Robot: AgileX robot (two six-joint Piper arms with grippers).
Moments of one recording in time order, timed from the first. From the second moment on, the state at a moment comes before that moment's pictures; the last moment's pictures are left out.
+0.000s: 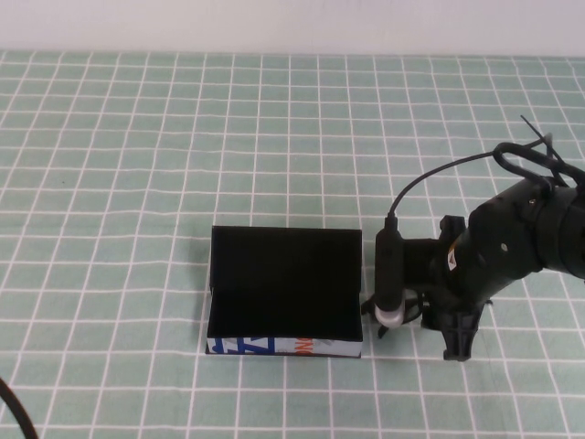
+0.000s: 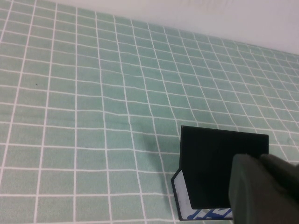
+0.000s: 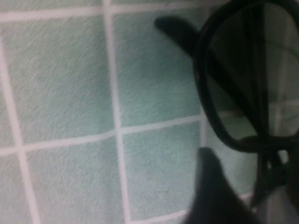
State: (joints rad) right arm 0.51 1.75 -1.04 -0.08 0.60 -0.94; left arm -0.07 0.40 -0.69 -0.36 0.80 0.02
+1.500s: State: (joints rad) right arm 0.51 1.79 -1.04 -0.17 0.48 -0.92; left arm -0.09 0.40 -0.69 -0.36 0.81 0.02
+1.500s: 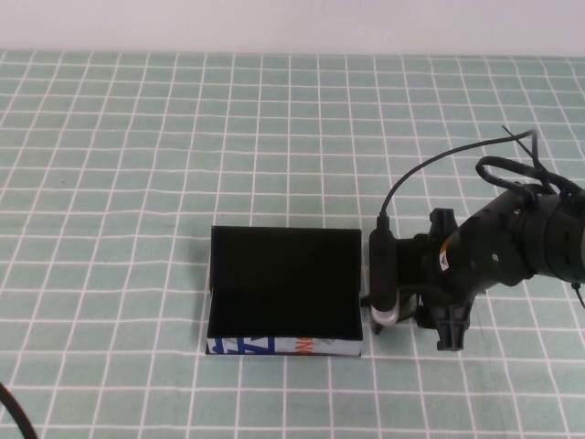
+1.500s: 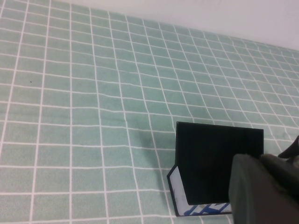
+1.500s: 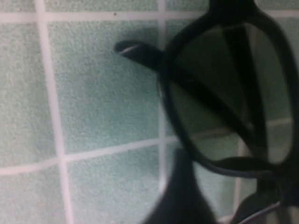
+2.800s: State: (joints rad) right arm 0.51 1.65 -1.04 -0.07 0.64 -0.91; left arm -0.09 0.40 -0.69 -0.36 0.81 0.02
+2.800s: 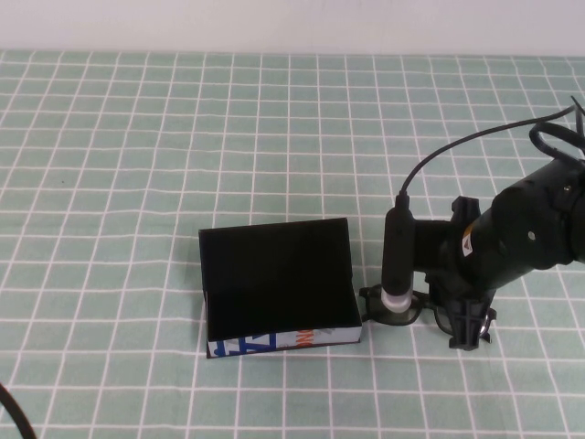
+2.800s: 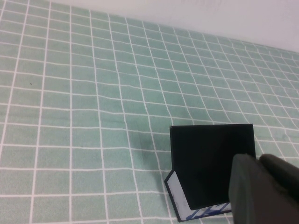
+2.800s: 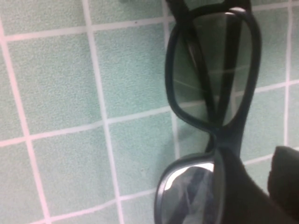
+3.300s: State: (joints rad) right arm 0.51 1.67 -1.04 -0.04 0.60 -0.87; left arm -0.09 0.40 -0.69 -0.36 0.81 0.02
